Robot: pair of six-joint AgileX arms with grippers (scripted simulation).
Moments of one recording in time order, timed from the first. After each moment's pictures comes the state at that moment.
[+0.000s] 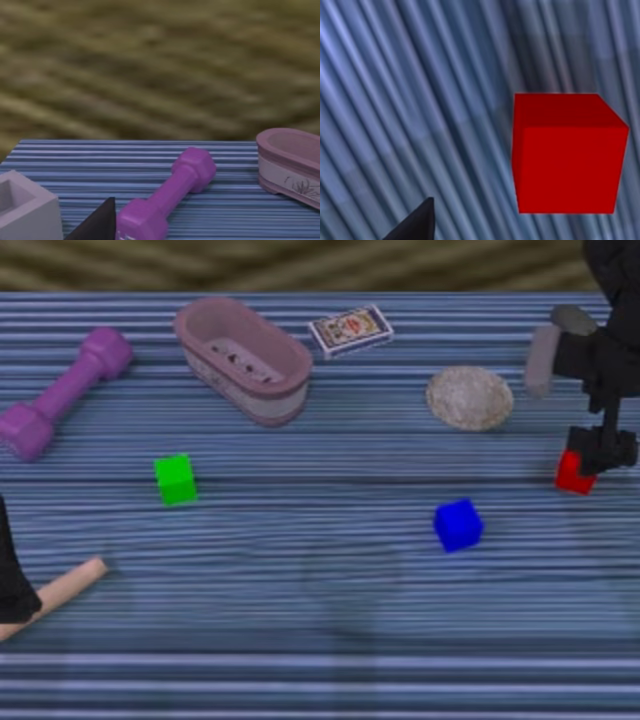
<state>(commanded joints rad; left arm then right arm) 0.00 0.00 0.00 0.00 0.00 0.00 0.12 2.31 1.87 -1.14 0.00 -1.10</state>
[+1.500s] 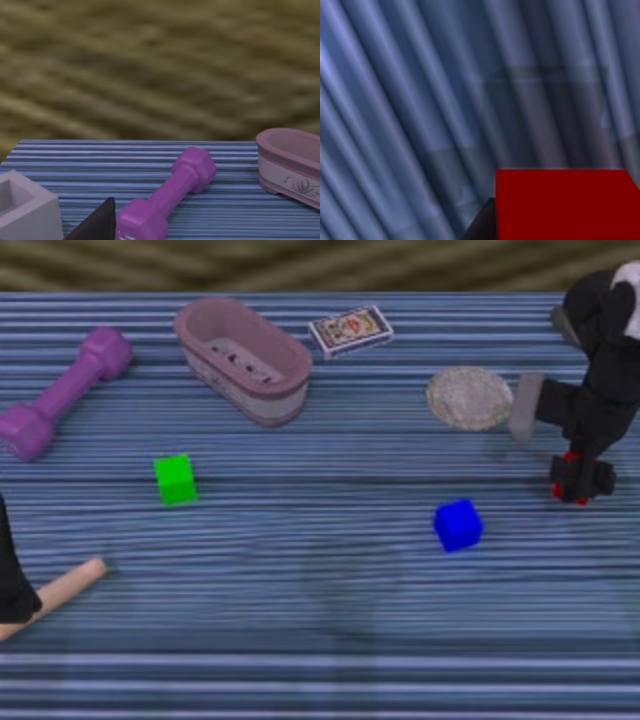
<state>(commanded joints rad) 0.00 0.00 0.00 0.00 0.00 0.00 0.12 2.41 1.73 -0.90 0.01 -1.10</state>
